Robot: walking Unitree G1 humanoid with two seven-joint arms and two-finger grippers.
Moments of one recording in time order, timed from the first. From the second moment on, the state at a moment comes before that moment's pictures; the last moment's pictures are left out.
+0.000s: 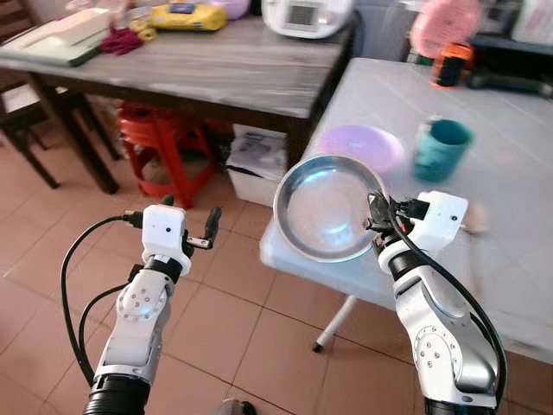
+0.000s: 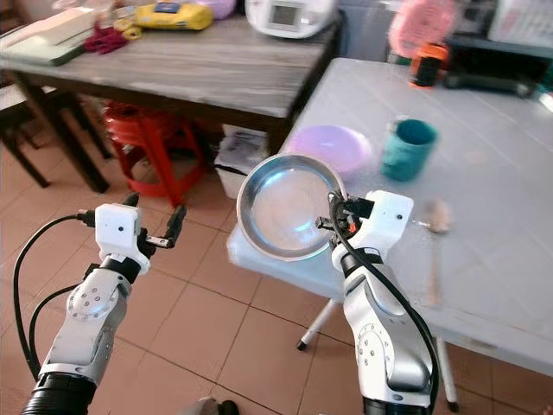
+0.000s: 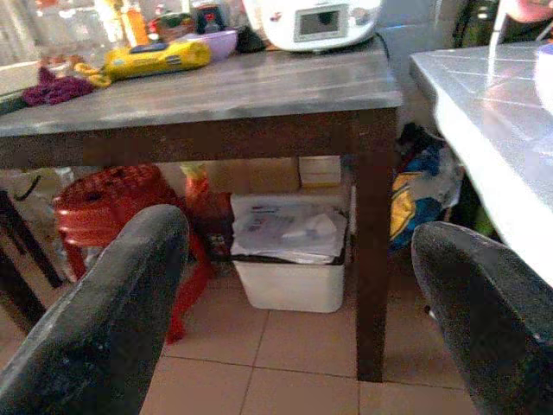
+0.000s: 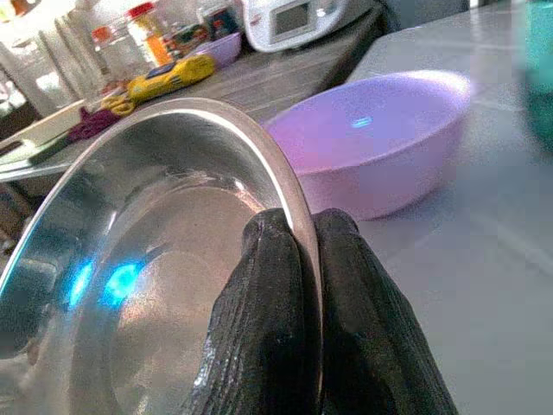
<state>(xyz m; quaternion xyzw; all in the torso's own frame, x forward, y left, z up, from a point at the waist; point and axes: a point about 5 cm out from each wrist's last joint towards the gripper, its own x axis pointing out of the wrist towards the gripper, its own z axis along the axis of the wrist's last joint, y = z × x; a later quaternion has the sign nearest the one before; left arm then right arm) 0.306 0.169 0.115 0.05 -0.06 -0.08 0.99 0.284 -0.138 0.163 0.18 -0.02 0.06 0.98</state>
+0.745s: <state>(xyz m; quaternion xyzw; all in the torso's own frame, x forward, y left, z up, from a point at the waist) 0.307 0.156 0.113 0.04 -0.06 -0.10 0.99 0.284 -0.141 0.158 0.17 -0.02 0.05 0.98</state>
